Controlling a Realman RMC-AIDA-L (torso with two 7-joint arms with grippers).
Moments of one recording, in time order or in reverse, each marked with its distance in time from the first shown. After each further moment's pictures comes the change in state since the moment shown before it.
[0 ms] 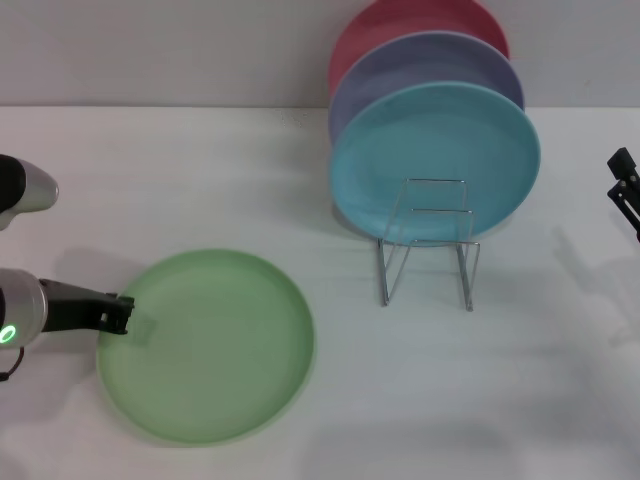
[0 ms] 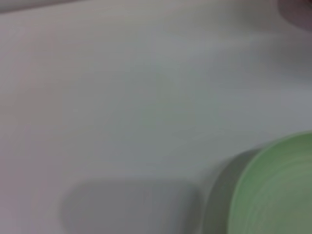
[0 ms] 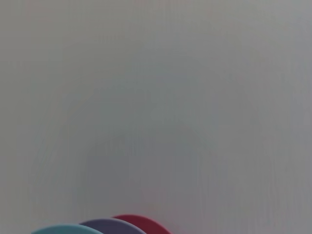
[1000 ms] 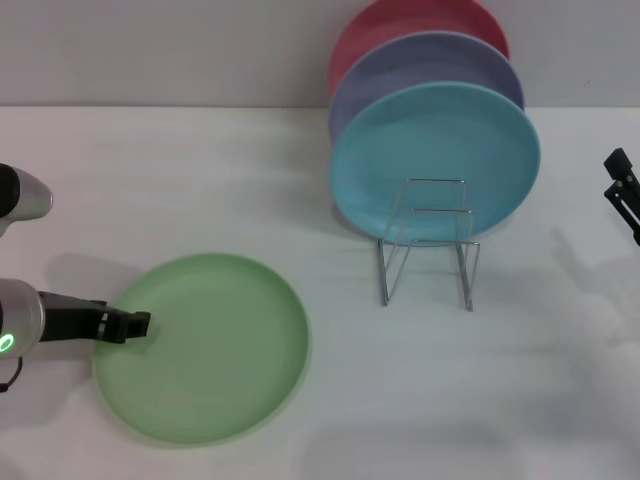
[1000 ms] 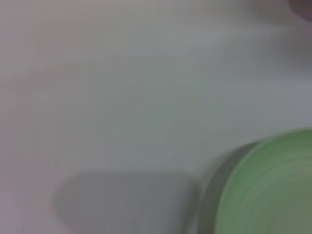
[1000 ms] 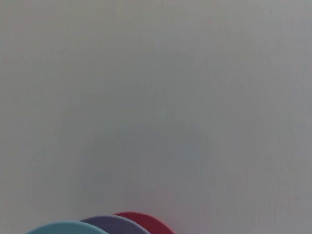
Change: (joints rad) left arm 0.008 0.000 0.000 0.012 -0.003 -0.008 -0.030; right arm 0.005 0.001 -0.001 -0.003 0.000 -0.009 0.000
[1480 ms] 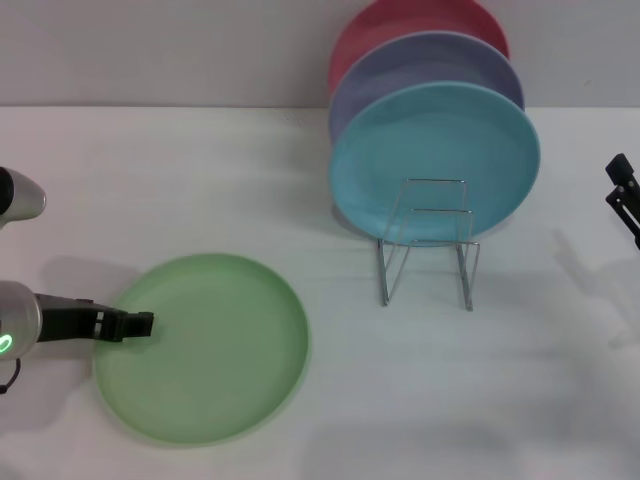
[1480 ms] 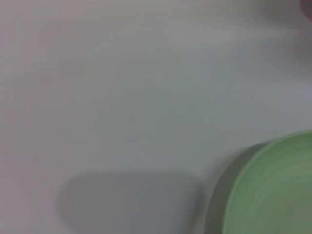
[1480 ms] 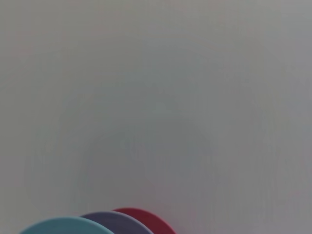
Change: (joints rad) left arm 0.016 0.003 0.019 -0.016 0.022 0.016 -0.058; right arm -0.008 0.001 -0.002 -0.003 0.000 0.000 0.000
